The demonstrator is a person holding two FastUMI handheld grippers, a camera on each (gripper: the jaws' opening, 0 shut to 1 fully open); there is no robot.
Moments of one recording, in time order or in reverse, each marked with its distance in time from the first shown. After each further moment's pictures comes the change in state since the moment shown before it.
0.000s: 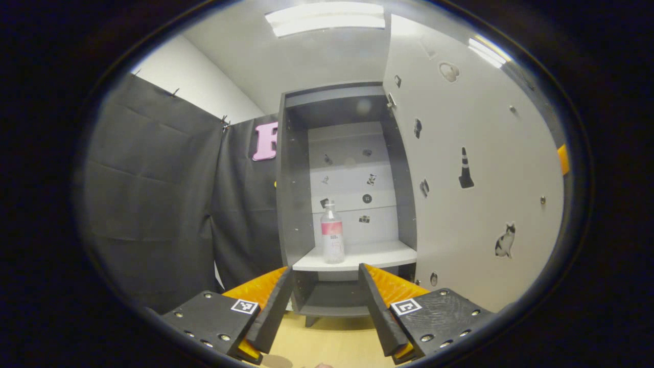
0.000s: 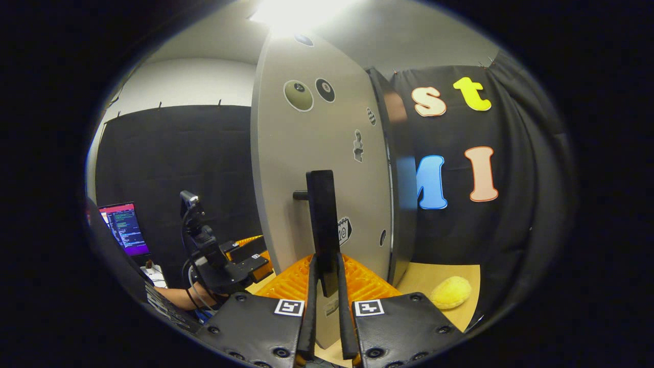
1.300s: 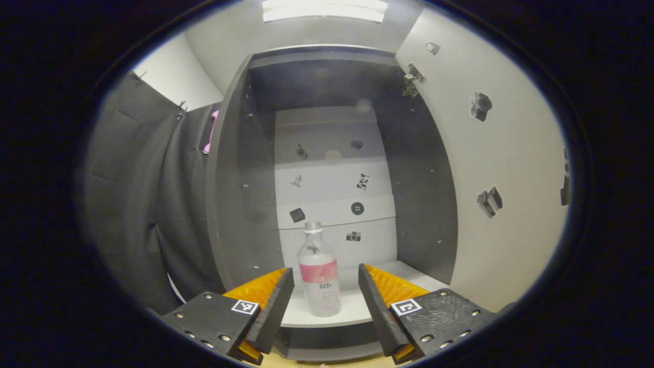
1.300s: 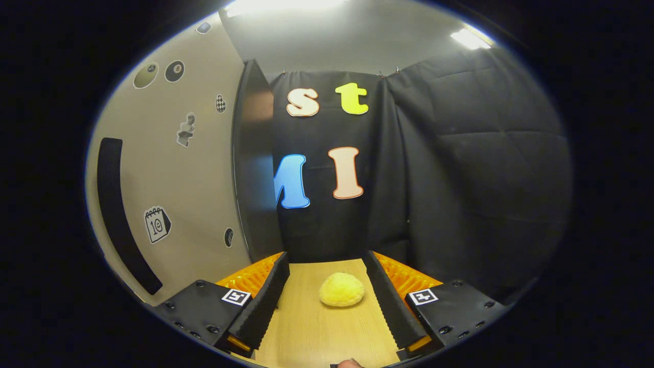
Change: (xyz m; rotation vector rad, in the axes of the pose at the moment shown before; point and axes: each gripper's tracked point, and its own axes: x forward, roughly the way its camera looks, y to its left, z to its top) left arm 0.232 -0.003 0.001 -0.022 0.020 -0.235; right arm -0.018 -0.163 -0.017 0.033 -0.025 -0.834
